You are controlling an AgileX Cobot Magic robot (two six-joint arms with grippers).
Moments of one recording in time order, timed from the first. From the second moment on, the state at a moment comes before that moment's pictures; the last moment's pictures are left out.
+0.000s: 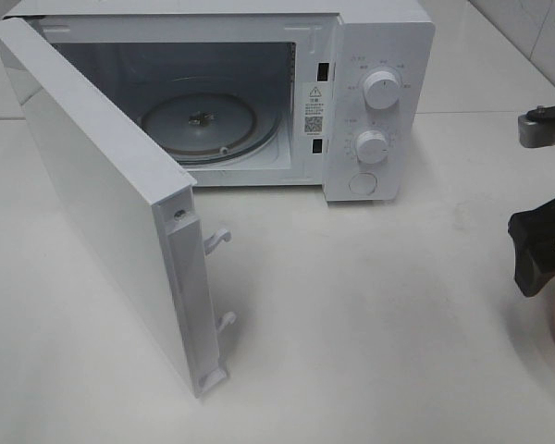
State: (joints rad) left arm -0.02 -0.01 -0.52 -0.04 1.08 -0.01; right arm 0.15 1.45 -0.85 -0.14 0.90 0.13
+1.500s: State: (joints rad) left arm -0.02 -0.01 -0.52 -0.04 1.08 -0.01; right arm 0.02 1.71 -0.66 -0.13 0.51 0.16
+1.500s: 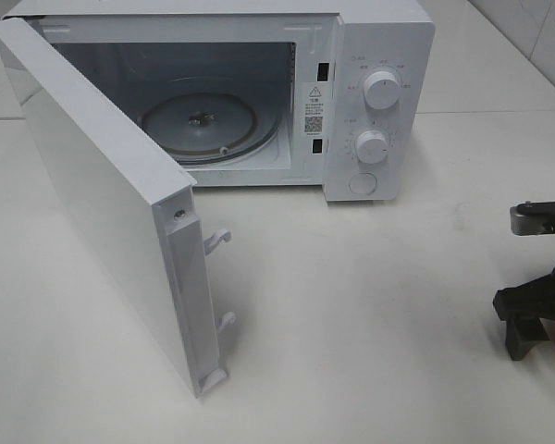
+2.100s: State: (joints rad) left arm -0.02 -0.01 -0.52 -0.04 1.08 -0.01; right arm 0.02 1.71 -0.66 -0.13 0.51 0.16
